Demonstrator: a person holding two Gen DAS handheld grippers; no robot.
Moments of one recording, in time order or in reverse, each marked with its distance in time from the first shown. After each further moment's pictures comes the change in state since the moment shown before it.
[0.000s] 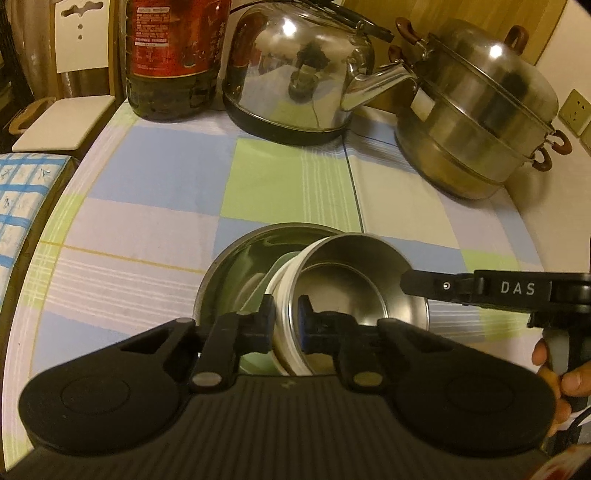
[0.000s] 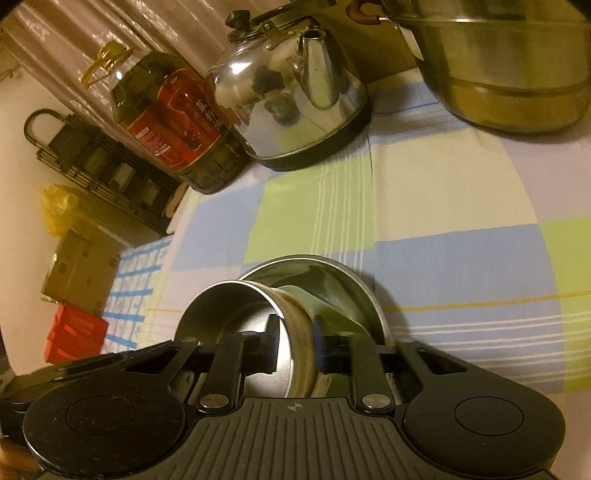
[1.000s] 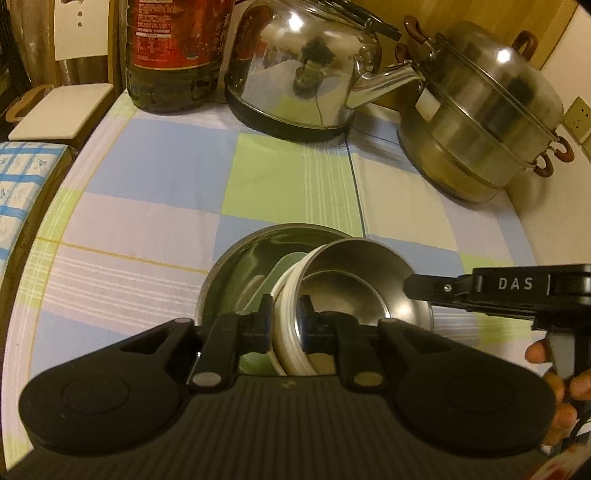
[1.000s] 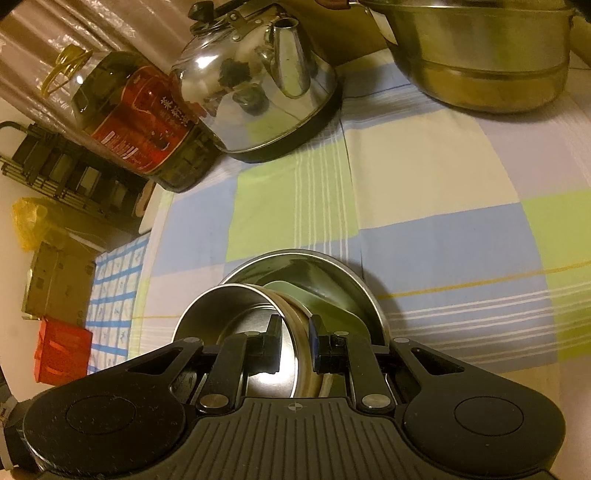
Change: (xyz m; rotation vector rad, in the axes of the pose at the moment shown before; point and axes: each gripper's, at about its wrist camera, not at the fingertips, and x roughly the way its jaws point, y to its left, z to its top) left arm 0.002 0.007 0.008 -0.019 0.029 -0.012; right arm 0.004 0.015 0.010 0.074 0.048 -0.118
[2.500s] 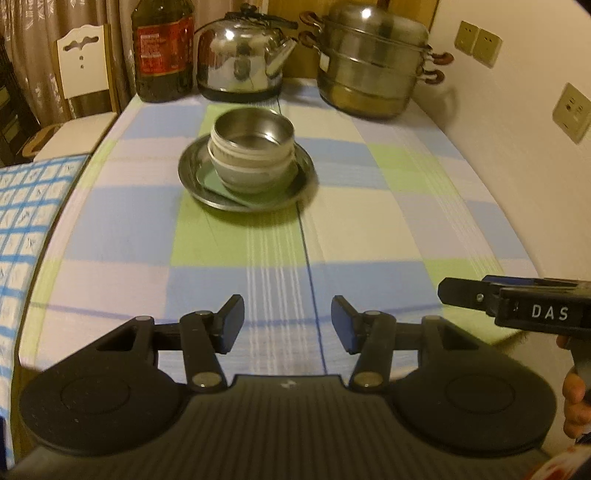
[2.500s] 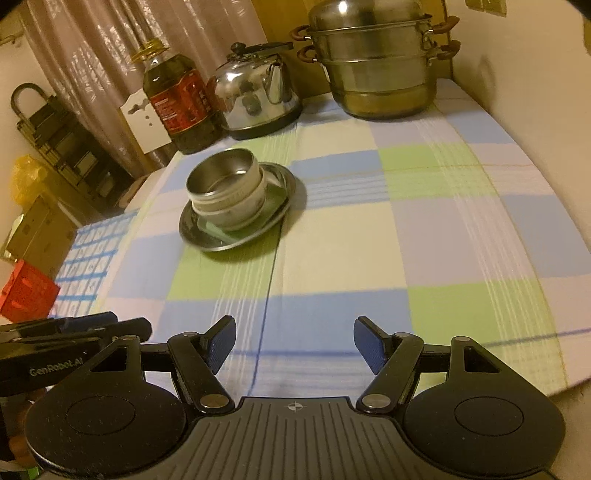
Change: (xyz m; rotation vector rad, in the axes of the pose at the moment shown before) left arm -0.181 -0.104 -0.242 0.156 -0.066 0.044; right arm -0.212 -0.018 -0.271 -0.167 -0.183 -0.149
